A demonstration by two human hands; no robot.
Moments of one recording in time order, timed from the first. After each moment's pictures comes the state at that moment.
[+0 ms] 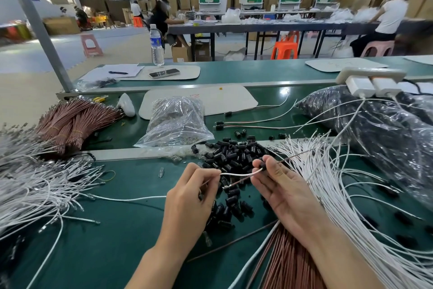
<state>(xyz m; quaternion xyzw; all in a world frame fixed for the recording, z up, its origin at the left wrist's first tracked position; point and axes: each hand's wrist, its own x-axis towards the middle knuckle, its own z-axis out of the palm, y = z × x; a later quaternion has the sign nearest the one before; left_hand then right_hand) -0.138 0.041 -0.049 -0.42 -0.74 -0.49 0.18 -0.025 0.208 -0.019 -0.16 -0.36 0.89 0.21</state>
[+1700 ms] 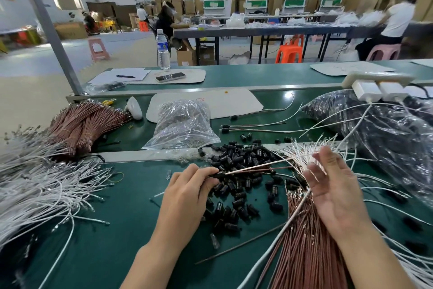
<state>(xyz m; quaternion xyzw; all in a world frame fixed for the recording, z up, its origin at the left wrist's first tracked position) -0.156 0.027 -0.045 -0.41 -0.80 -0.39 0.19 0.000 0.241 -0.006 -0.19 -0.39 0.81 0.39</state>
